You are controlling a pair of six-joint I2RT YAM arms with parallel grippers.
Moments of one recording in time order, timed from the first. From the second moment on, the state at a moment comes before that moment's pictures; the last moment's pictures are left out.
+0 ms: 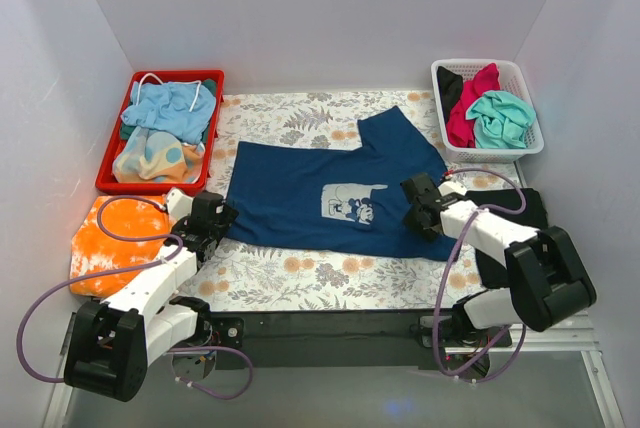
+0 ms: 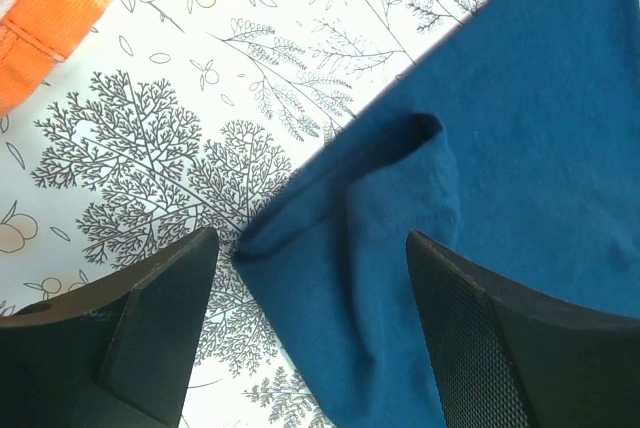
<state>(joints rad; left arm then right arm) -0.25 1.01 0.40 -0.20 -0.44 -1.08 0.47 1.38 0.66 -0.49 0.39 1.04</state>
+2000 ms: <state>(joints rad) -0.27 0.98 0.33 -0.01 -0.07 -0.90 0.86 1.17 0.87 -0.47 0.61 0.61</state>
